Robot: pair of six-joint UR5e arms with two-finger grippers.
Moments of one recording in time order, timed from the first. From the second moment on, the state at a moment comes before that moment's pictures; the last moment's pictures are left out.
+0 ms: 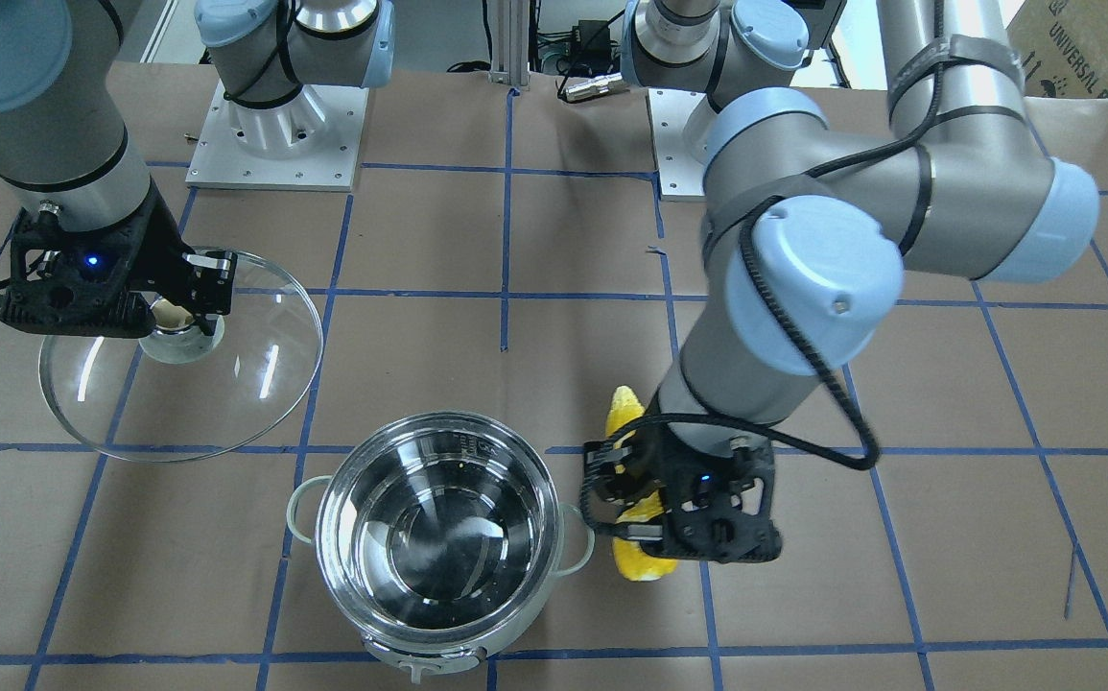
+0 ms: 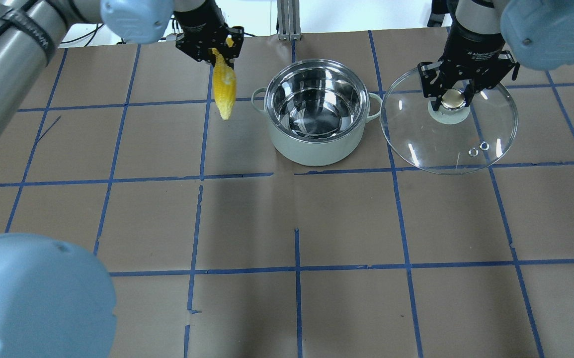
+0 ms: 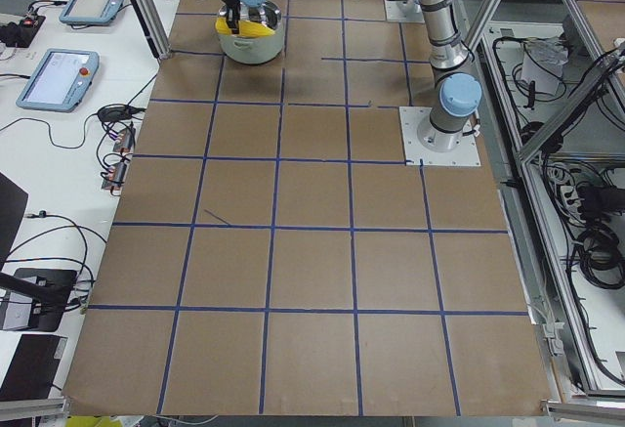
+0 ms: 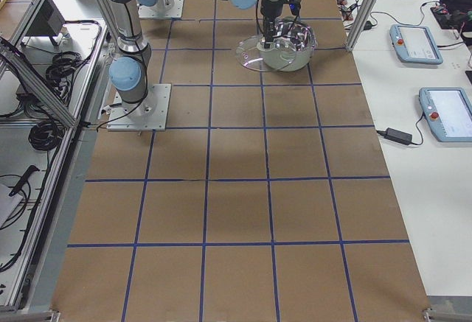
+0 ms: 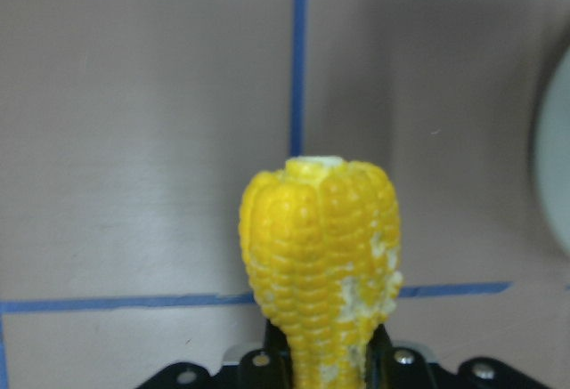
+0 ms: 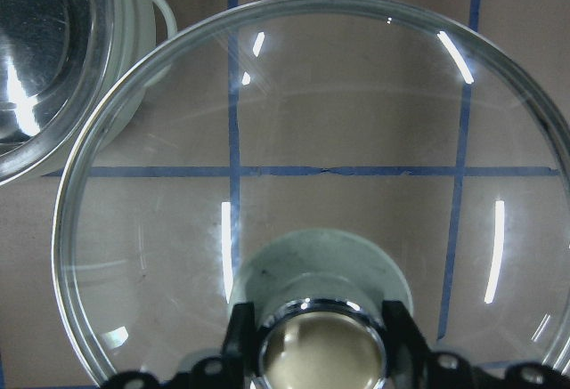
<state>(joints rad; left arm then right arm) -1.73 -2.12 -1.09 -1.41 1.48 -0.14 1.54 -1.43 1.52 -1.63 -1.68 -0.06</state>
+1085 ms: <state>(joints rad) -1.91 -2.41 -0.82 -1.44 1.54 -0.22 1.48 -1.45 1.52 -1.63 -1.69 -0.11</state>
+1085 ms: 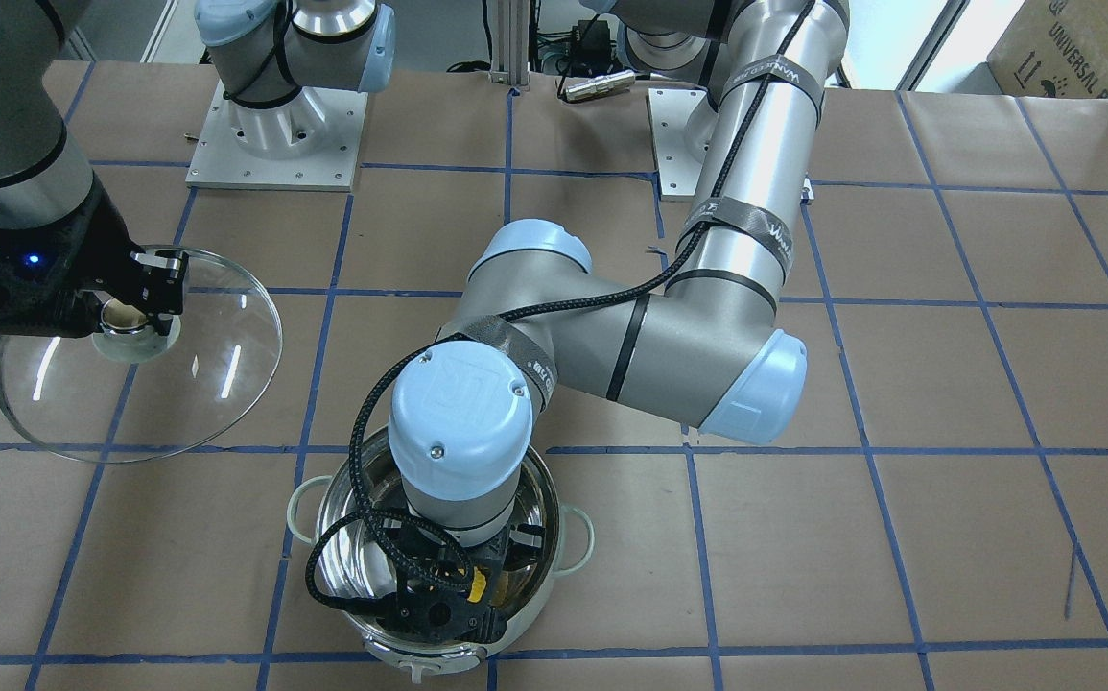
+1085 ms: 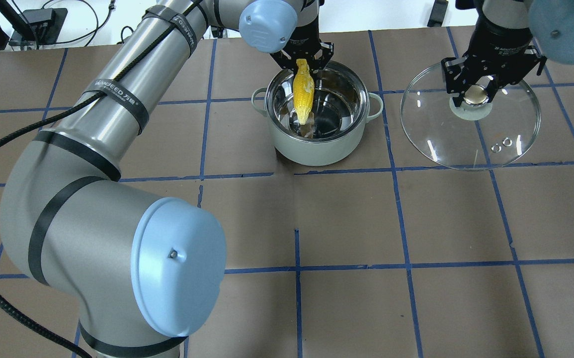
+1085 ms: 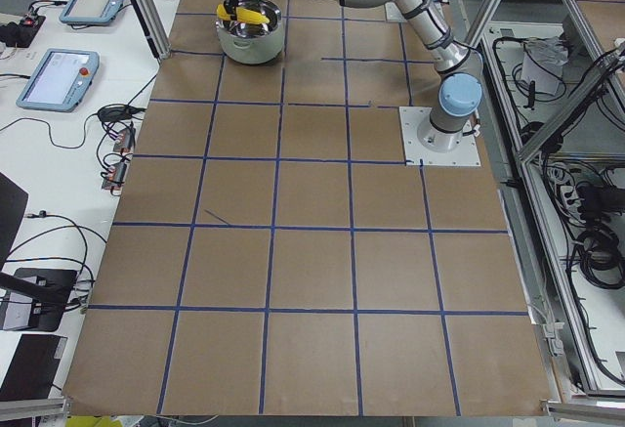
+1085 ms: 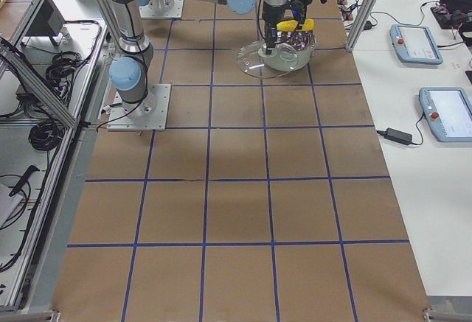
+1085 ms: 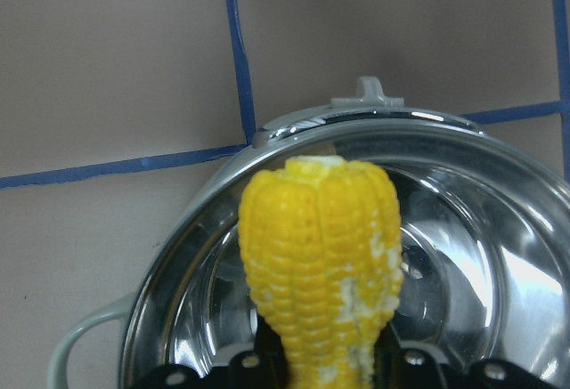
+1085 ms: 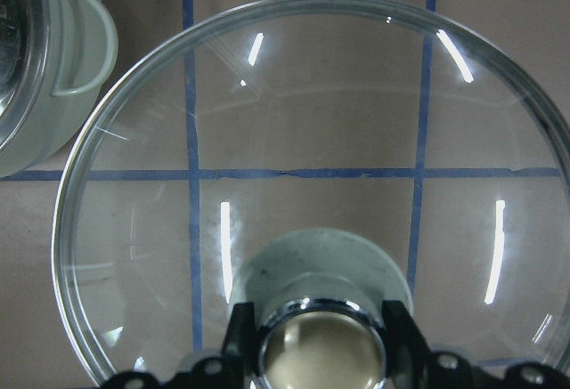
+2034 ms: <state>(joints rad) -1.79 -2.22 -0.94 -1.57 1.54 -0.18 1.51 -1.45 1.51 -1.63 -1.64 -0.09</state>
